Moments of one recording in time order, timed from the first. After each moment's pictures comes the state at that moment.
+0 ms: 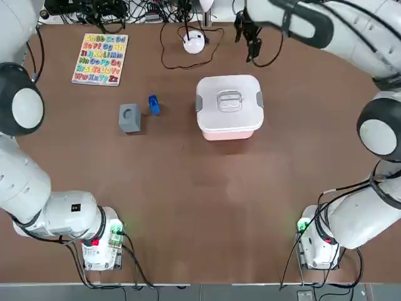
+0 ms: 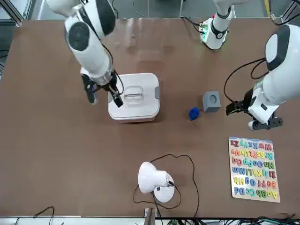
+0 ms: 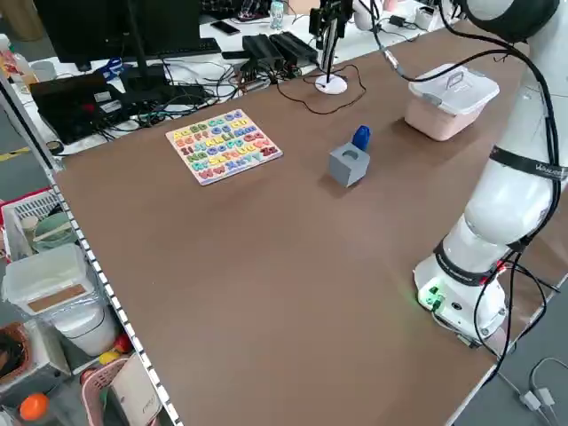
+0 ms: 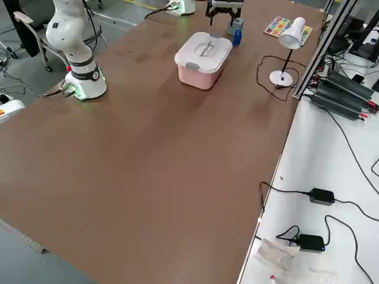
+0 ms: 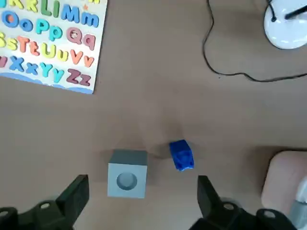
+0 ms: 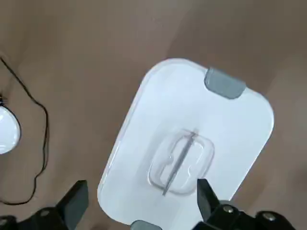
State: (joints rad) left arm 0.06 0.23 -0.24 -1.59 -0.05 1.75 -0.30; right arm 0.50 0.26 0.10 -1.61 0.10 1.89 1.67
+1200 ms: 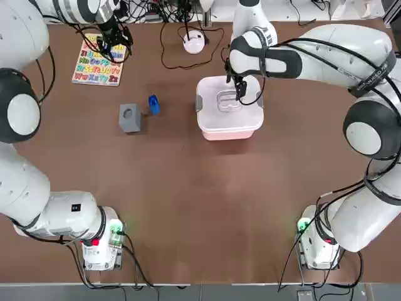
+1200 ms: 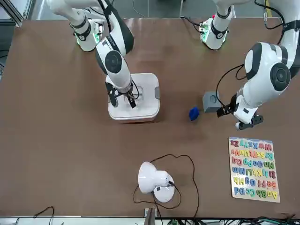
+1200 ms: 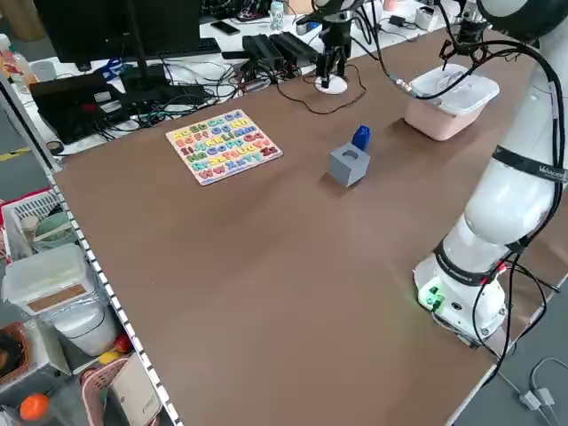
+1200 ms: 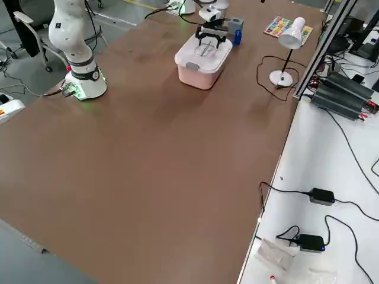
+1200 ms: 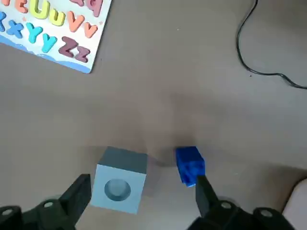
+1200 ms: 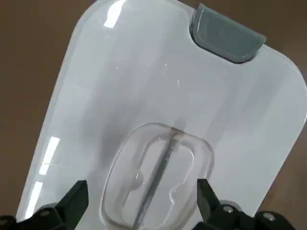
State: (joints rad) left arm 0.06 0.18 -0.24 -1.88 -0.05 2.00 -0.43; right arm 0.57 0.33 0.10 -1.82 0.10 2.09 1.75
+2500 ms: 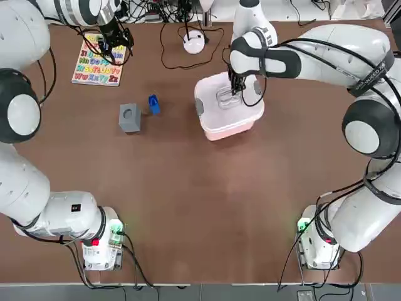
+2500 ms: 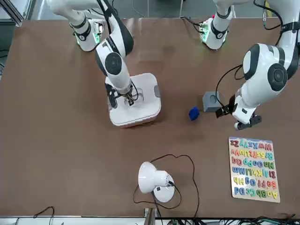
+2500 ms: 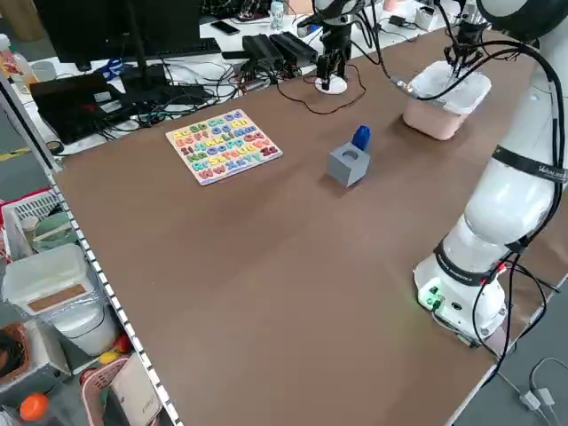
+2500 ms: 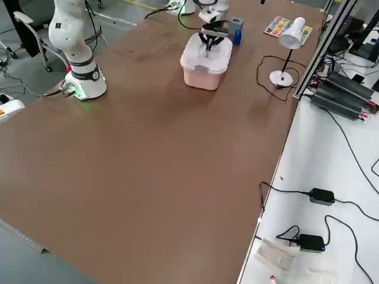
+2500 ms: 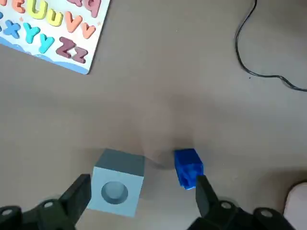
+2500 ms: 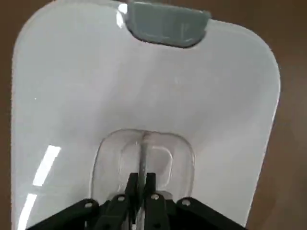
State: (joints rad) left arm 0.05 0.18 -0.24 -1.89 -0.05 2.01 -0.44; right arm 0.57 0.34 0.09 -1.82 0.09 2.09 1.76
